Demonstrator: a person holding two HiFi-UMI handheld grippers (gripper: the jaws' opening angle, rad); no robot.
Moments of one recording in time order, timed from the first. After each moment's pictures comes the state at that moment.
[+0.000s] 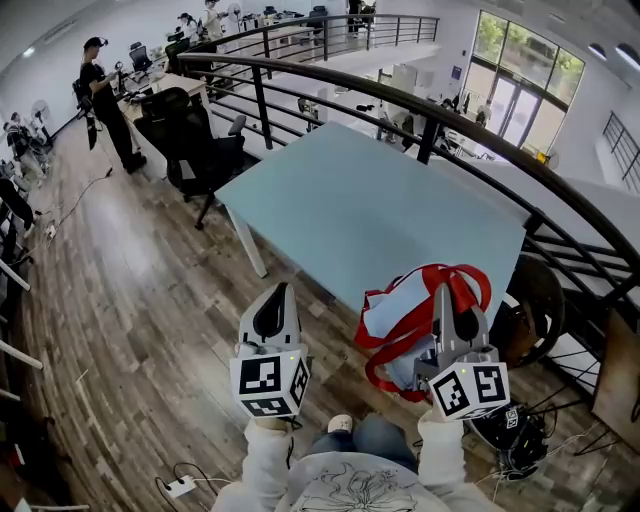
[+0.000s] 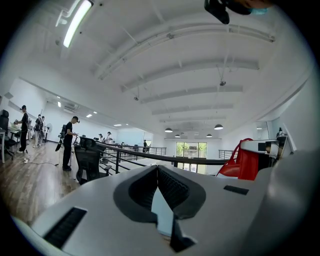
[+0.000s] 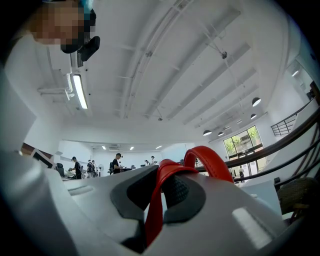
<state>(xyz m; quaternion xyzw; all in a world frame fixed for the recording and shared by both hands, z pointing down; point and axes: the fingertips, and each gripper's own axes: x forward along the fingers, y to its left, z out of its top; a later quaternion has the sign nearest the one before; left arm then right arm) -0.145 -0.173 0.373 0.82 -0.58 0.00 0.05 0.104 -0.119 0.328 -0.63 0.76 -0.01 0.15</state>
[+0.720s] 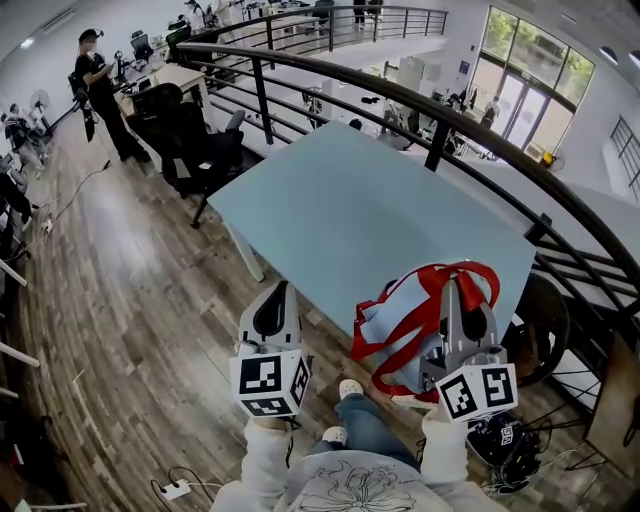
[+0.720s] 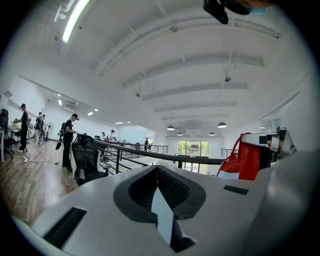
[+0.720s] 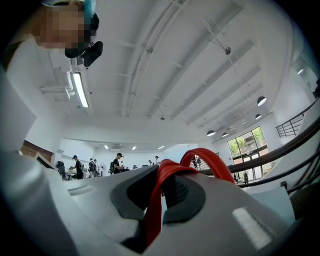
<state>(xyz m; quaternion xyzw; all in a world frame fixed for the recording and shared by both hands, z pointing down) -0.125 -0.294 0.386 0.81 -0.58 0.01 0.06 0.127 -0.241 0.320 -0.62 0.77 0.00 0.15</state>
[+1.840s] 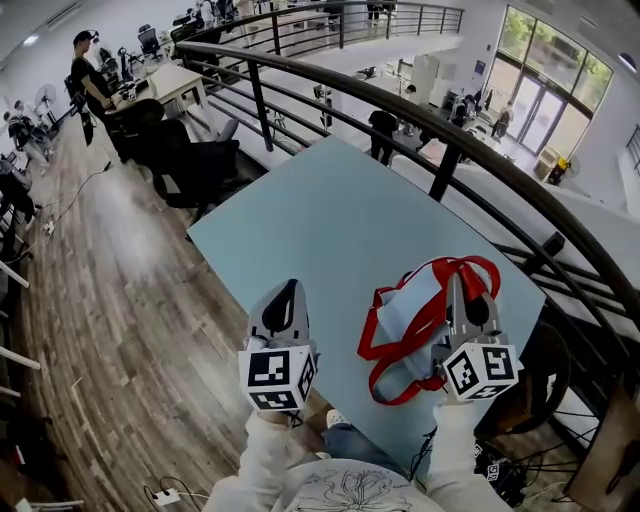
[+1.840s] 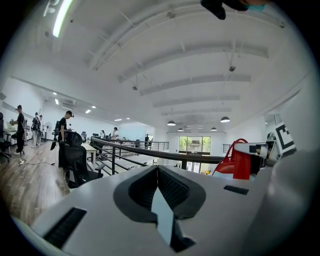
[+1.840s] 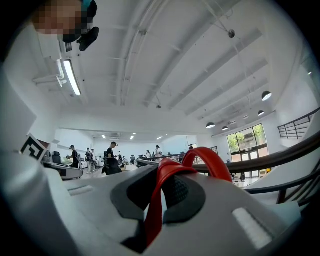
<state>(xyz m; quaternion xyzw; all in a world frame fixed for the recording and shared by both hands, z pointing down) -0.006 -0.507 0.392 0.80 -0.59 0.04 0.07 0.267 -0.490 0.359 -0.63 0.77 -0.03 0.09</state>
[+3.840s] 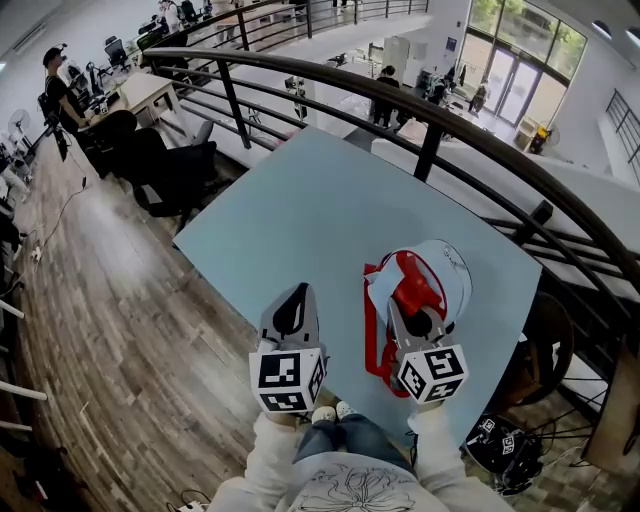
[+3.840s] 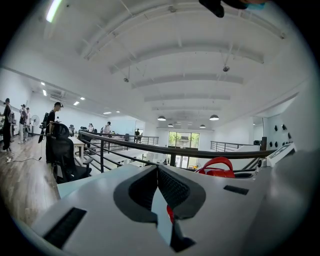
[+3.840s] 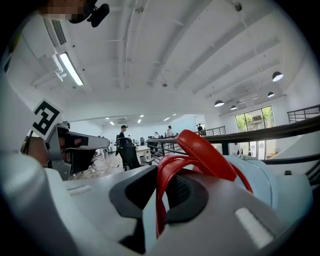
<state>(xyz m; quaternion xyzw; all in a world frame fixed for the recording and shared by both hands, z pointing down) 0.010 -0.514 0.422 0.84 -0.53 0.06 0.09 0.169 -0.484 0.473 -0.58 0.81 -0.11 0.01</state>
